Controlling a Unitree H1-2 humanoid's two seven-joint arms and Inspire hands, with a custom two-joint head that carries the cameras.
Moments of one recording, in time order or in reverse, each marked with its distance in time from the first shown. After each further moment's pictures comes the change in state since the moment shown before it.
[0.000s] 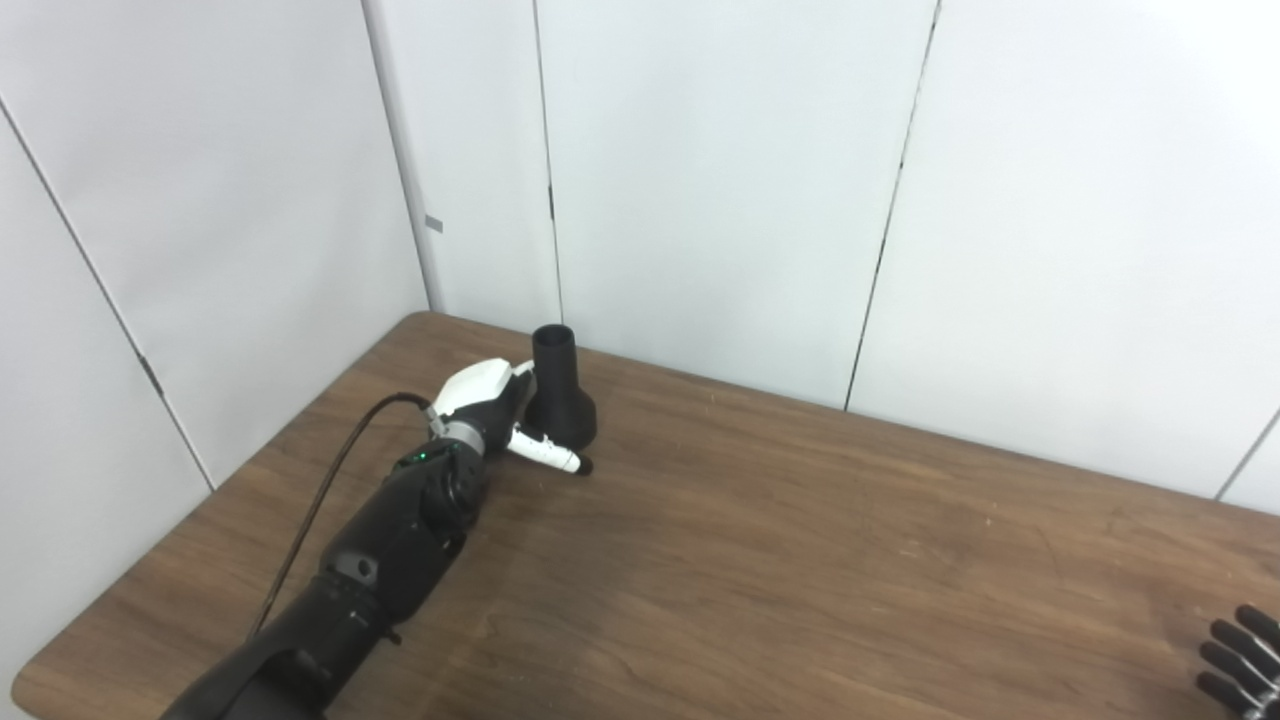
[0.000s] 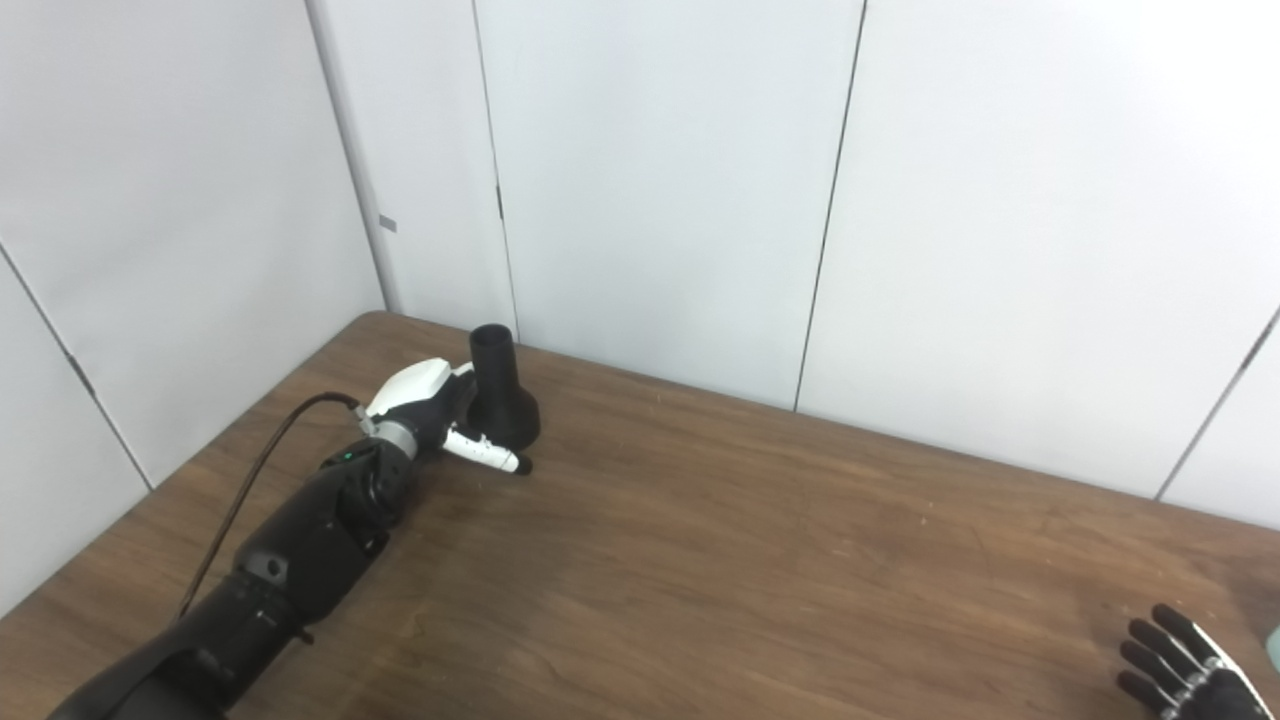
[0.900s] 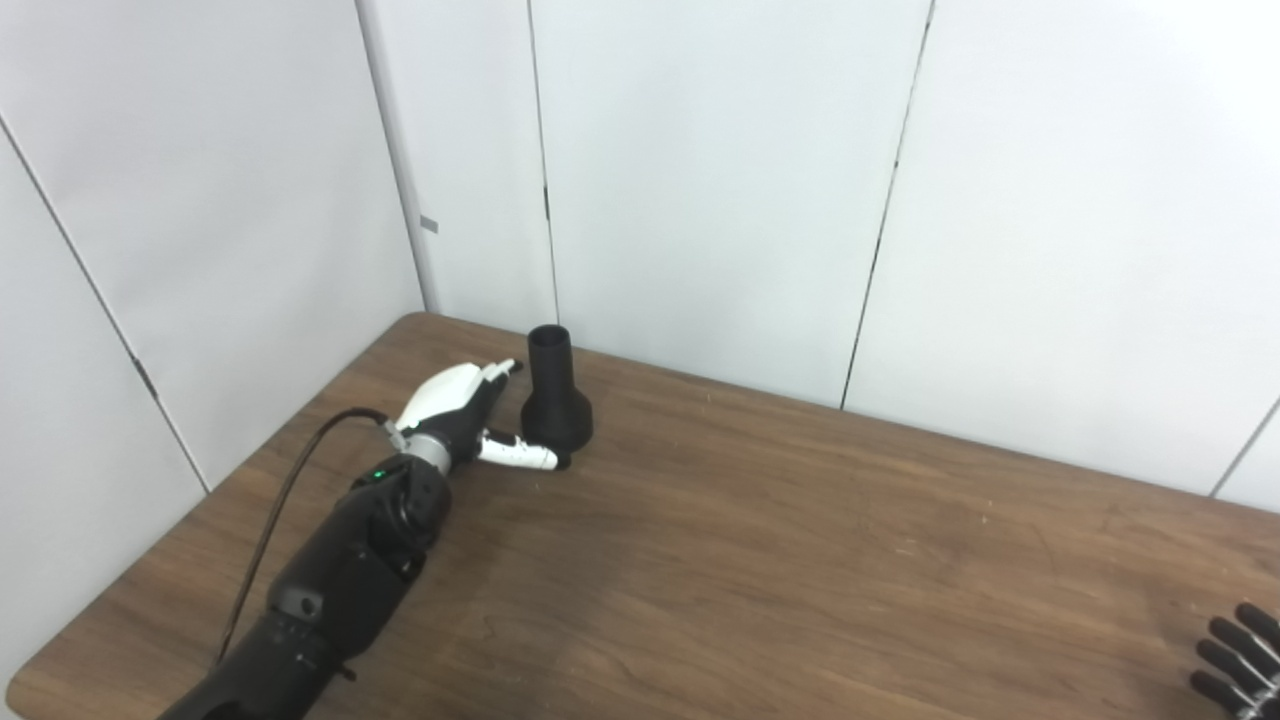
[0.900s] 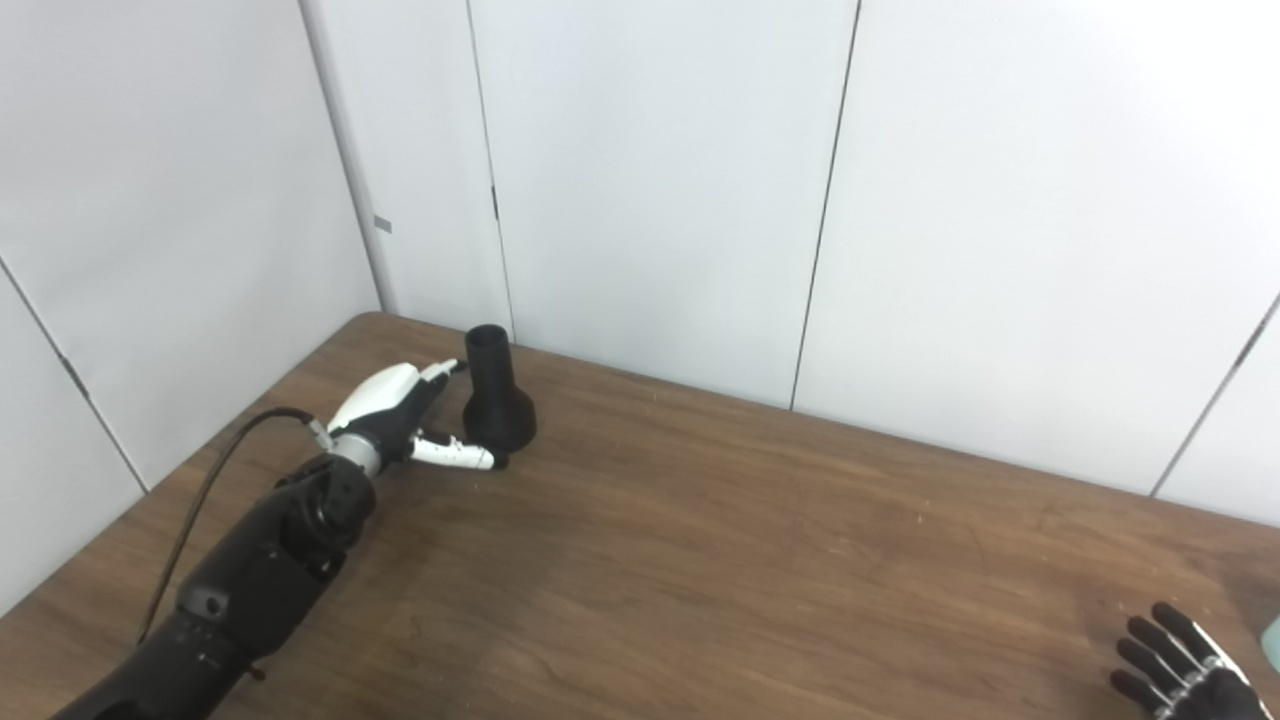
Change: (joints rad) left arm 0.118 0.032 0.074 -0.153 -0.033 0.013 -0.059; right arm -0.003 -0.002 0.001 0.006 0.035 0.005 0.007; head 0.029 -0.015
